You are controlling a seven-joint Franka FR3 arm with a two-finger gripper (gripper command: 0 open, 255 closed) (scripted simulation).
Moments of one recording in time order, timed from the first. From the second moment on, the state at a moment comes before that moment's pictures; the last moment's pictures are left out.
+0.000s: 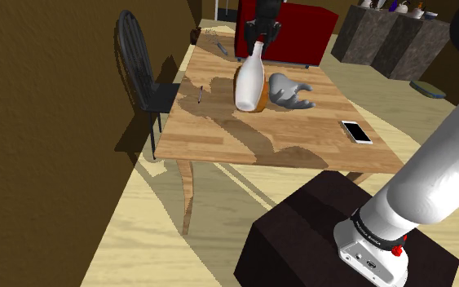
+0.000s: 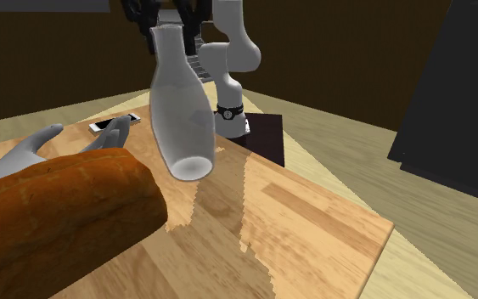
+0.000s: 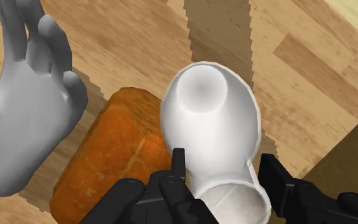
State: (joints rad) arm -0.02 0.06 0.06 -1.58 0.01 1.71 0.14
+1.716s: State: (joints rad) arm -0.31 -0.03 -0.26 -1.68 0.04 1.70 -0.48
